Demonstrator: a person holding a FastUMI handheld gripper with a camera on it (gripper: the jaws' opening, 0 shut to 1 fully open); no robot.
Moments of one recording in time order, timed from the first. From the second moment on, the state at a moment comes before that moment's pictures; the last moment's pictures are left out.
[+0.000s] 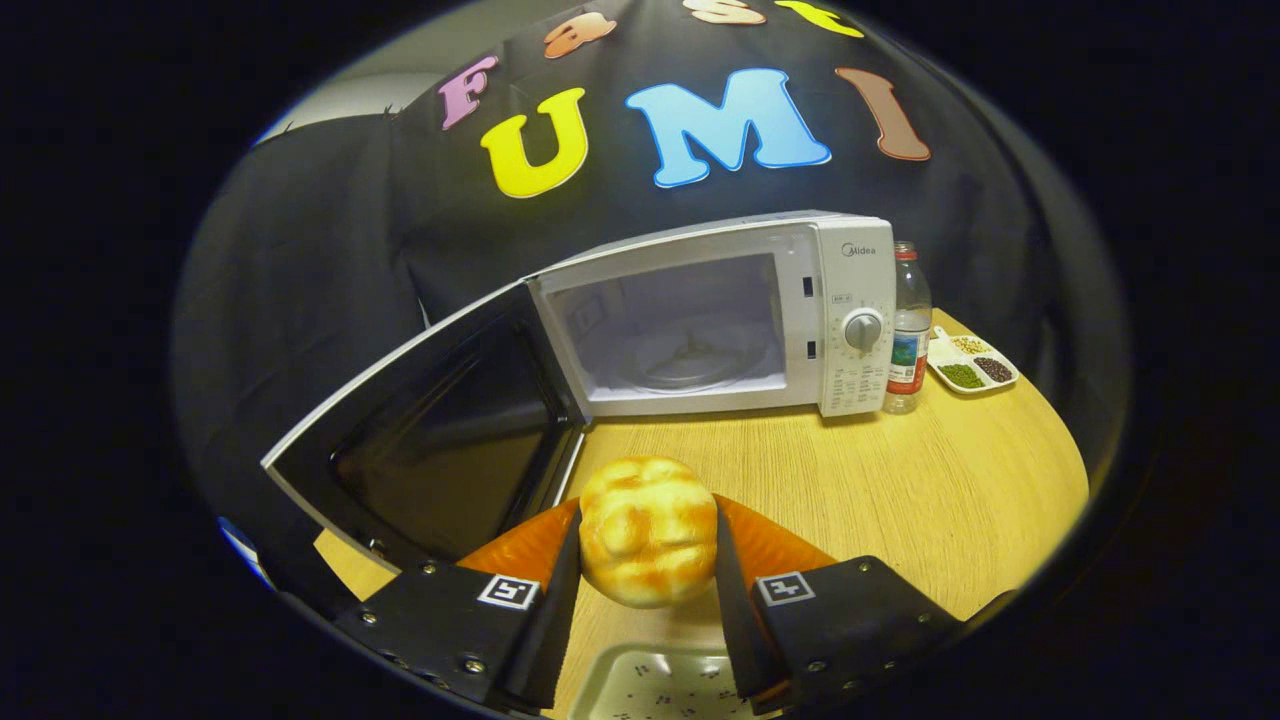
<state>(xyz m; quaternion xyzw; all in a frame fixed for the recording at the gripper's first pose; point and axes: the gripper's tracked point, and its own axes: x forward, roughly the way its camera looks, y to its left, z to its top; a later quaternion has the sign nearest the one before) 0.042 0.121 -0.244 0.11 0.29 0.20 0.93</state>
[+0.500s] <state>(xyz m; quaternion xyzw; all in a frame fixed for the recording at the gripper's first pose) 0.120 0.146 -0.250 0.21 0.27 0.19 0.92</state>
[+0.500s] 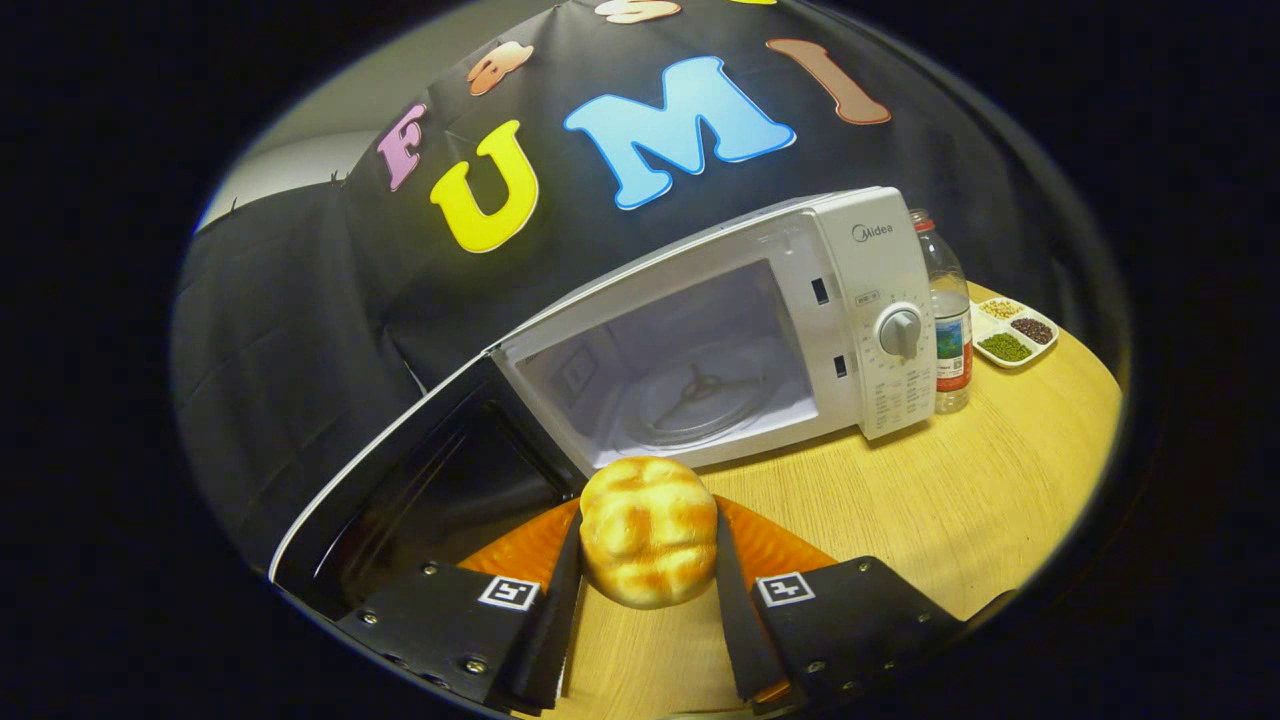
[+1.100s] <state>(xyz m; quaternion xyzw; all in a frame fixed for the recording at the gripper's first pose) 0.225 0.179 -0.268 0.26 0.23 0.15 0.93</state>
